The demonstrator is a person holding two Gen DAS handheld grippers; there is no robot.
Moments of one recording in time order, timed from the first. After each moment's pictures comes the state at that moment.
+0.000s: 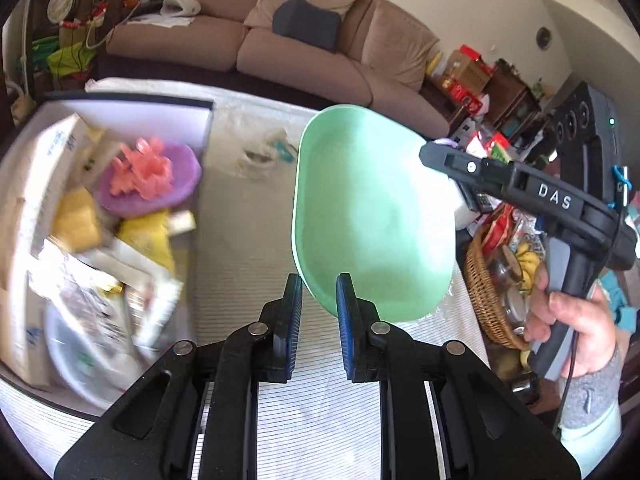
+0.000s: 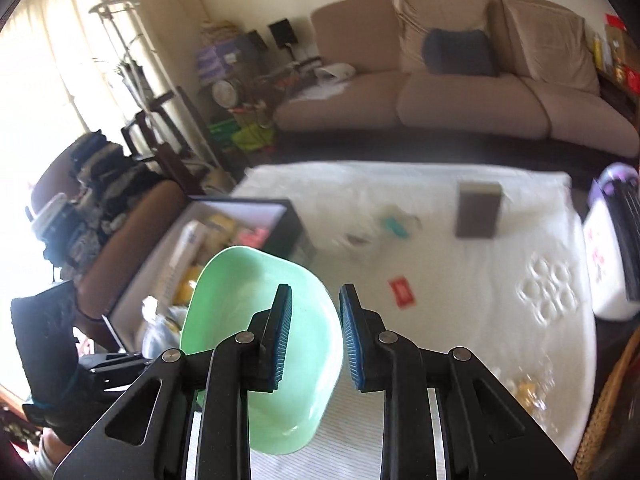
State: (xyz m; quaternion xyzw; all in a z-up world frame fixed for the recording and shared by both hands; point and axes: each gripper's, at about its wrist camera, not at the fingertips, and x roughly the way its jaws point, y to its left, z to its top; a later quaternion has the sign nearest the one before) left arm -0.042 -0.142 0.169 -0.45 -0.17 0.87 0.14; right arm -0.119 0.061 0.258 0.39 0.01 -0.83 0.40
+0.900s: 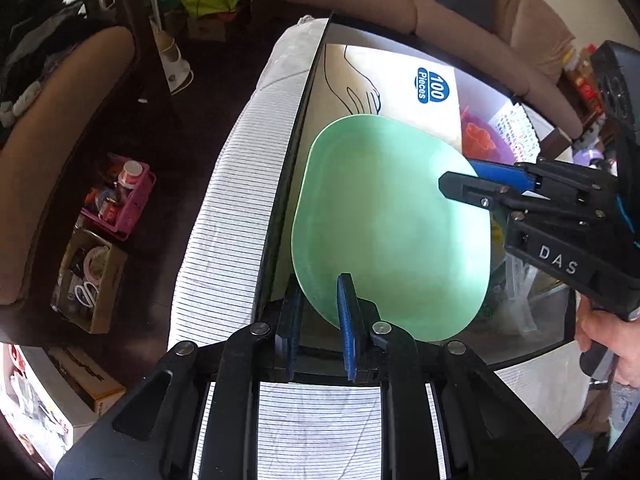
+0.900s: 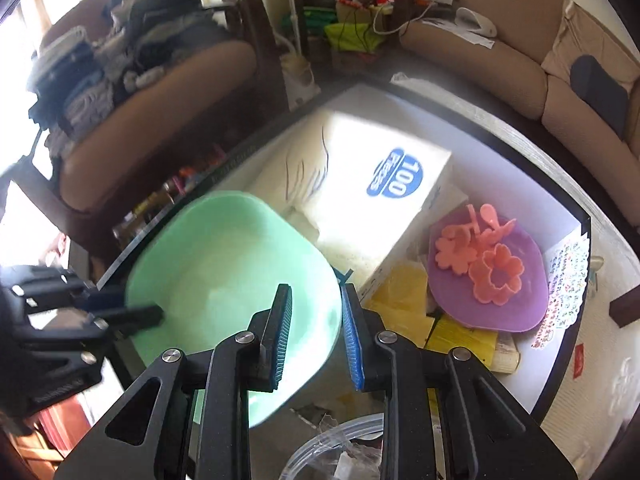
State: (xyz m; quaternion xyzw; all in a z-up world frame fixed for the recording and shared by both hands) left arm -0.016 -0.405 0.097 -0.55 -0.13 0.82 -0.07; right arm -0.022 -0.251 0.140 0.45 0.24 -0.73 0.46
